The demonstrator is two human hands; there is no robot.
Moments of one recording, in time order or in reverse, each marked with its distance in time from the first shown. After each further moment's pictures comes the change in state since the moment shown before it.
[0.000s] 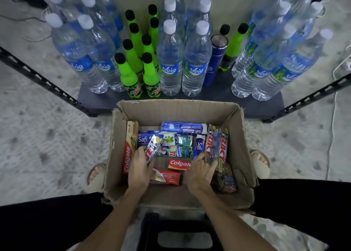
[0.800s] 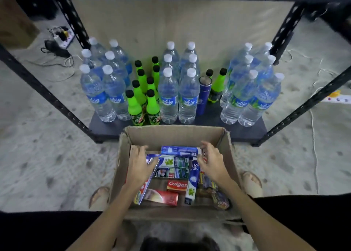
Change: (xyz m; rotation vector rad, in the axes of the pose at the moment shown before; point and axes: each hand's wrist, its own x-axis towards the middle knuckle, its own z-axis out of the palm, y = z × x) left_hand 0.030 0.045 -0.062 0.024 0.049 0.166; right_hand 0.041 0.078 -0.064 0.763 0.280 -0.424
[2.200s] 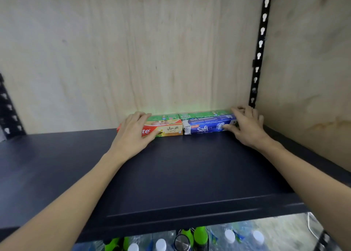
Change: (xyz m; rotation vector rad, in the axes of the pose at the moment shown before) left_hand 0.283 0.420 -0.347 0.240 0.584 0.794; right_hand 0.289 -0.158 -0.523 -0.438 0.692 -0.182
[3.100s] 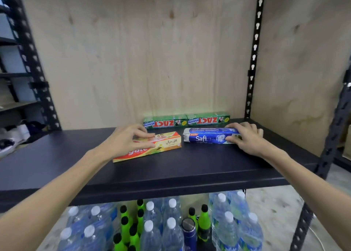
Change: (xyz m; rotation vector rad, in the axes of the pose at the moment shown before) left_hand -0.064 -0.010 -0.104 -0.100 -0.381 0.063; right_hand -0.077 -0.028 -0.048 0.086 -0.230 -0.001
